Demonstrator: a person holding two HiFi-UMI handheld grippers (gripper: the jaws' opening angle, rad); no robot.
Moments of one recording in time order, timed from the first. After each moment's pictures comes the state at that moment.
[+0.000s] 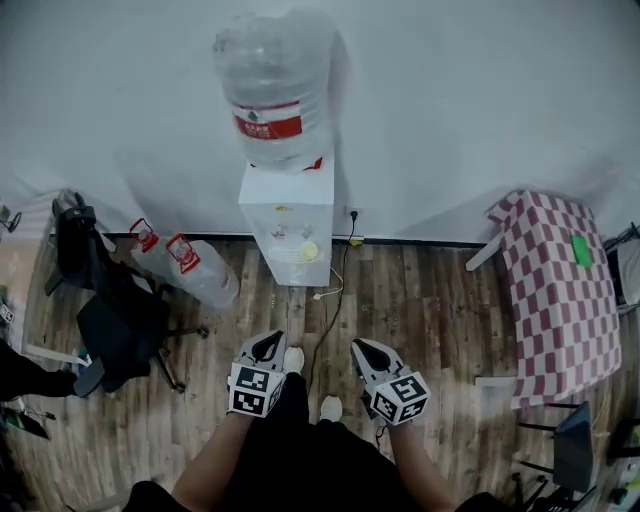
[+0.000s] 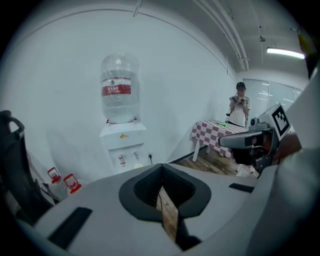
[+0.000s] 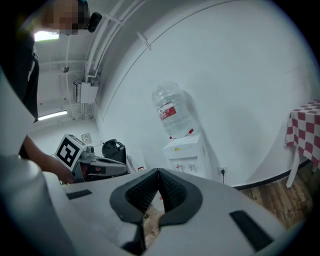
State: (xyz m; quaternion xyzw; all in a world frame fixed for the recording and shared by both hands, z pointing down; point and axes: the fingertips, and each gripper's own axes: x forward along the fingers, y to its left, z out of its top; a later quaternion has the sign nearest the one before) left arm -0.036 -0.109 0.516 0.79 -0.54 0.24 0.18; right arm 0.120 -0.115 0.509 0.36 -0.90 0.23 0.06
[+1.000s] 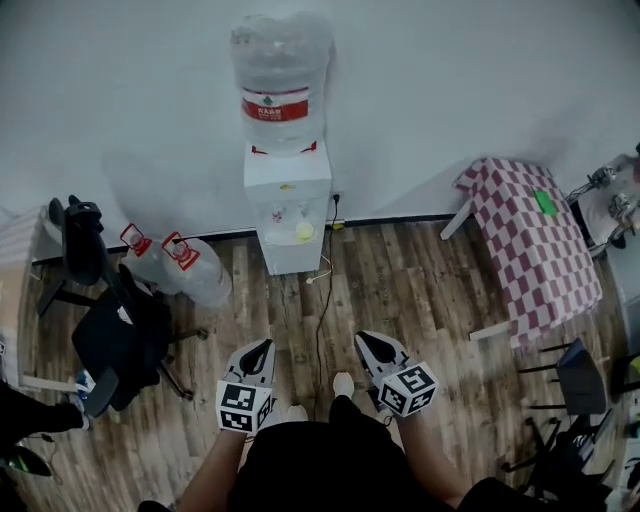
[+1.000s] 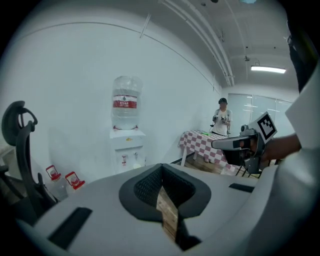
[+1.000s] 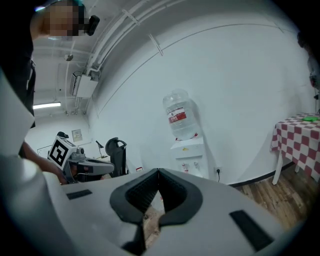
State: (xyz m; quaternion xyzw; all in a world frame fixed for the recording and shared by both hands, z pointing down) left arm -0.140 0.028 0.471 0.84 -0.49 0.18 0.16; right arm 0.041 0.015 0.468 0.42 -0.88 0.20 0.07
